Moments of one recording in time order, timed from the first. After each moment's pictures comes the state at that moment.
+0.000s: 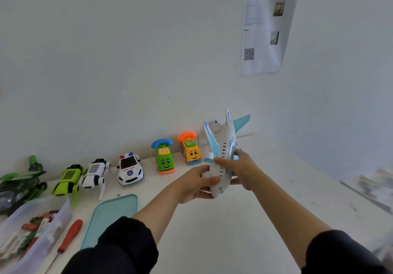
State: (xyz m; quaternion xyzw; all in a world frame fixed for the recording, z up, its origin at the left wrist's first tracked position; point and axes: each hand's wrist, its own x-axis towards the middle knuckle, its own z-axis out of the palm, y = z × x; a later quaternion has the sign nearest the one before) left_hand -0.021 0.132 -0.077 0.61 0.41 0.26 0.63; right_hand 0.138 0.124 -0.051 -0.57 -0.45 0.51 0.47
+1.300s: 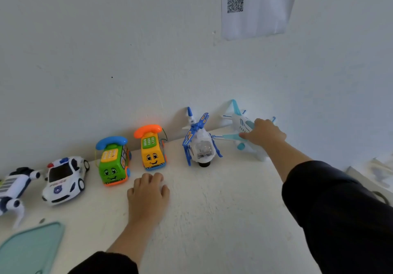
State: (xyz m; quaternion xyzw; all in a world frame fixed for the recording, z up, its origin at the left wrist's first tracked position) left_hand 0.020 0.229 -0.170 0.65 0.74 0.17 -0.05; right_hand 0.318 0.337 -0.083 -0.81 -0.56 0.12 0.13
